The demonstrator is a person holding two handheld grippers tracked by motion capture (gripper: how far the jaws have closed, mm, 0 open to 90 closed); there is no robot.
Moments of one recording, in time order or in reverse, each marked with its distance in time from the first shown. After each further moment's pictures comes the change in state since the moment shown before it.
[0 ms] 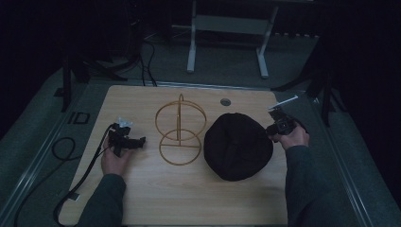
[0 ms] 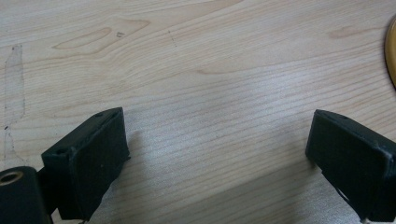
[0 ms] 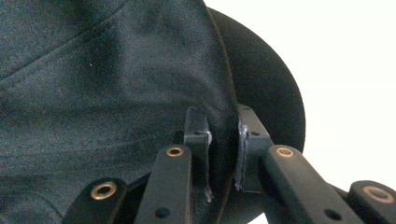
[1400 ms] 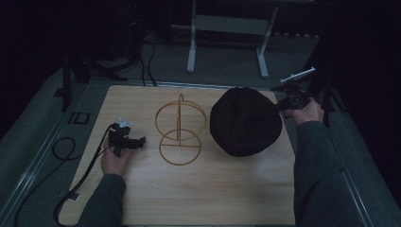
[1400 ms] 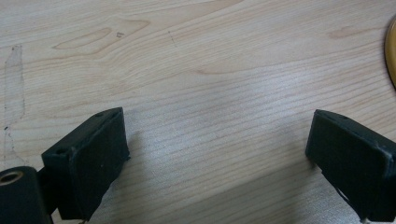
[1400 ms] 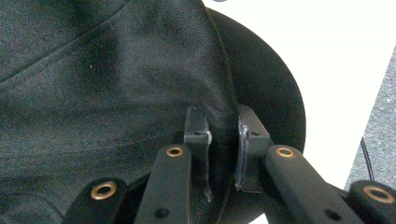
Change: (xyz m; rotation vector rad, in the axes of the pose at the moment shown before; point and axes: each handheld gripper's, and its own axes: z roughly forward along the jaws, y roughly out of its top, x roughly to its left) left arm 0.000 0.000 0.000 -0.001 0.000 0.000; right arm -0.009 0.050 -0.070 -0.079 -0.017 0.018
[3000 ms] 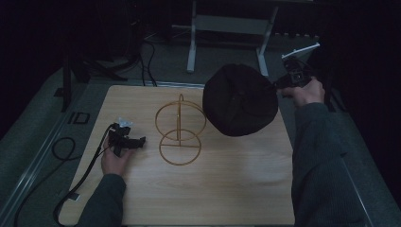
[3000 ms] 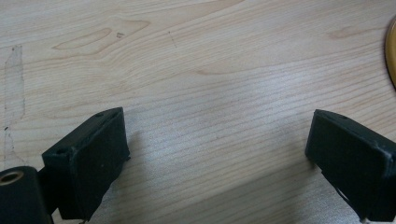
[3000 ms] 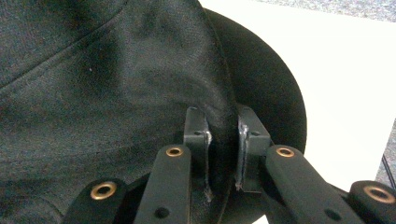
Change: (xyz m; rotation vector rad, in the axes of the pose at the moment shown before) left arm 0.000 0.000 0.000 0.001 0.000 0.000; right arm 0.022 0.048 -0.038 -0.070 0.084 0.011
